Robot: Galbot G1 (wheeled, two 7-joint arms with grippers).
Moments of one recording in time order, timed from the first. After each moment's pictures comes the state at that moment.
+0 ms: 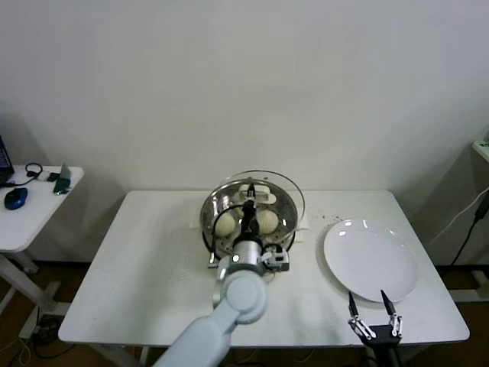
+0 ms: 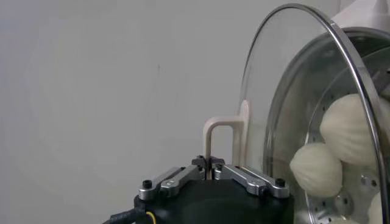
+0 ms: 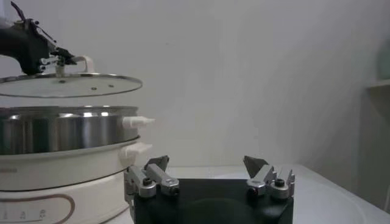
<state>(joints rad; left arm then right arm) 0.85 -1.43 0.21 -1.78 1.46 0.74 0.26 -1.73 1.32 0.62 1.74 0.34 0.53 -0.13</state>
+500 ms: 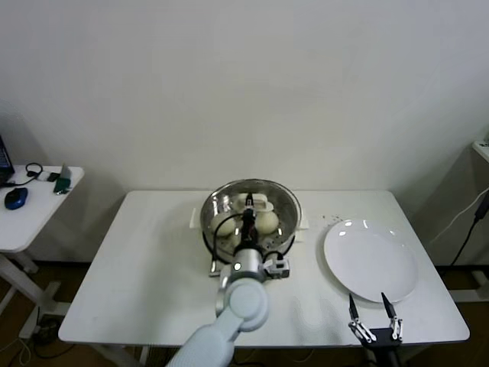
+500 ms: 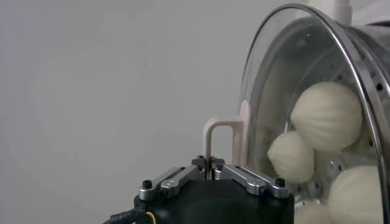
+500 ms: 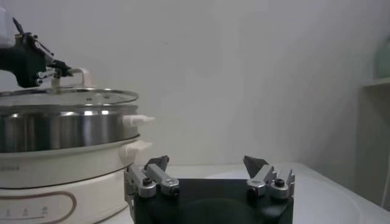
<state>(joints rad) 0.90 -1.46 0.19 -1.74 1.50 0.74 0.24 -1.74 1.33 0.62 1.74 0.34 0.54 -0.13</state>
